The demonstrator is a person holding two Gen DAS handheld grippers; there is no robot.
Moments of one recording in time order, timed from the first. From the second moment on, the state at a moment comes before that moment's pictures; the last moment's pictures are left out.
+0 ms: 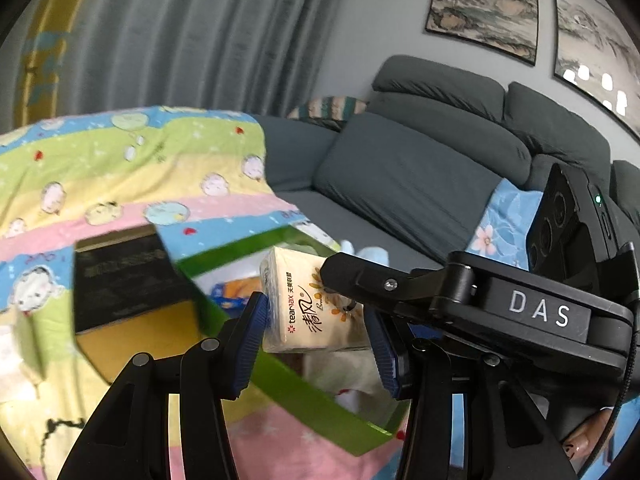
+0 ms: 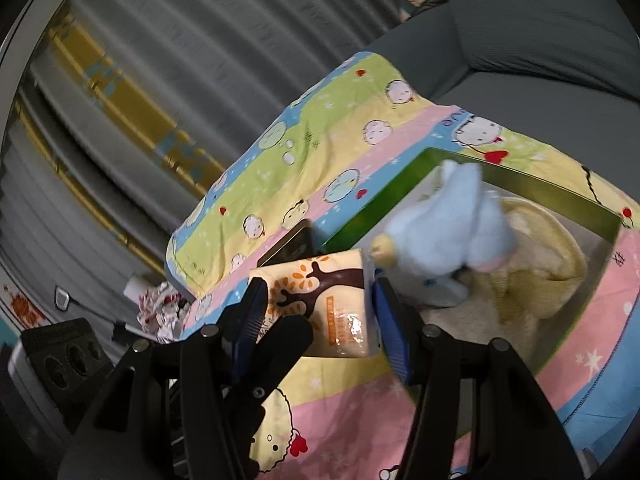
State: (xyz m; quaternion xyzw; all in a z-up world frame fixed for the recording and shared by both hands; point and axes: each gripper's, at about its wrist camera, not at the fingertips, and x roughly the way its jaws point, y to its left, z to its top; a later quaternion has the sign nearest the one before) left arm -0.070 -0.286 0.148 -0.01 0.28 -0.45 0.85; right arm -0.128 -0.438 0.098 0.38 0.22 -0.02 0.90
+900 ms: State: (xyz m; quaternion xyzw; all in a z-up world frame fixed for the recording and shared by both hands) left arm -0.060 -0.359 0.122 0.00 0.35 -0.54 0.77; right arm -0.156 -0.484 0.083 0.39 0.21 -0.17 0.88
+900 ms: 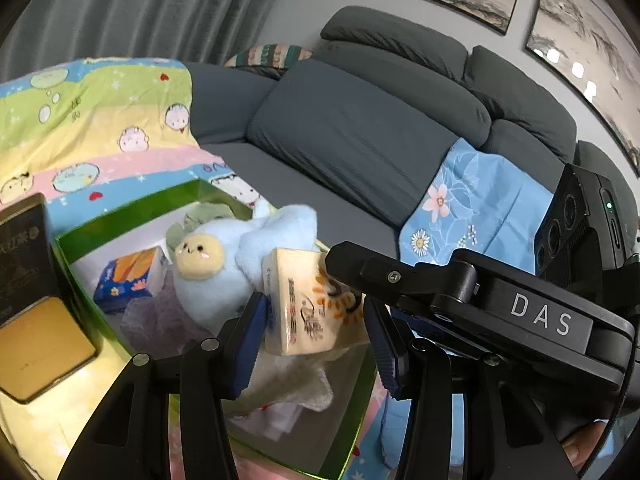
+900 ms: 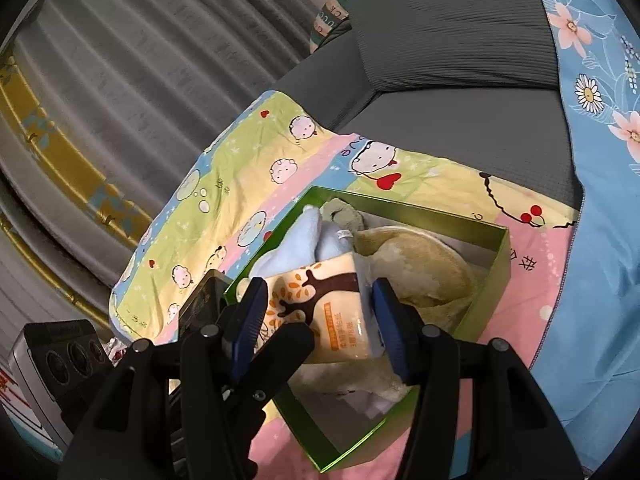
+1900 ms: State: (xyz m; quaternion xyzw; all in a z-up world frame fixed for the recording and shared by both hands) left arm -0.047 -0.373 0.090 0.01 0.43 -0.49 0.76; right arm -0.137 -0.490 0.060 0.39 0.28 -0.20 0.86
